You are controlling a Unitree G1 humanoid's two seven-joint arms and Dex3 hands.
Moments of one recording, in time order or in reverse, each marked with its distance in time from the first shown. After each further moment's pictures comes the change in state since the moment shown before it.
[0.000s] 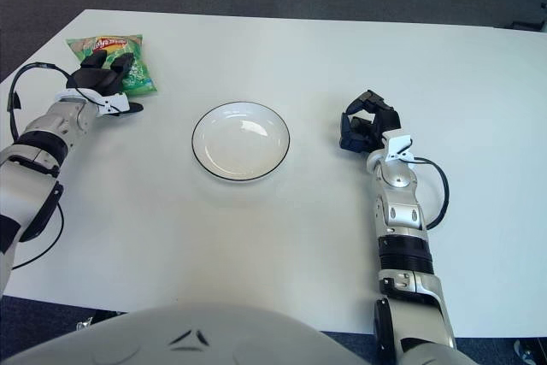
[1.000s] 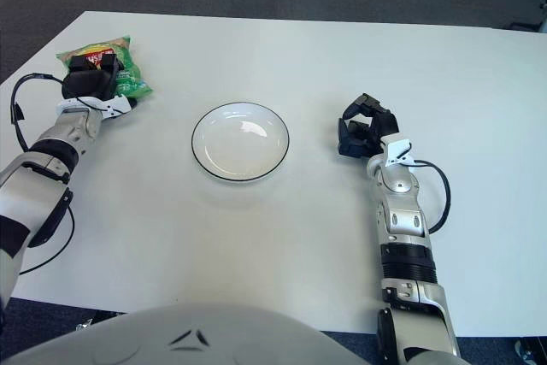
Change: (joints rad) left arm 0.040 -0.052 -0.005 0.020 -0.069 0.137 0.273; right arm 0.037 -0.018 0.011 -0.052 -0.003 0.022 0.050
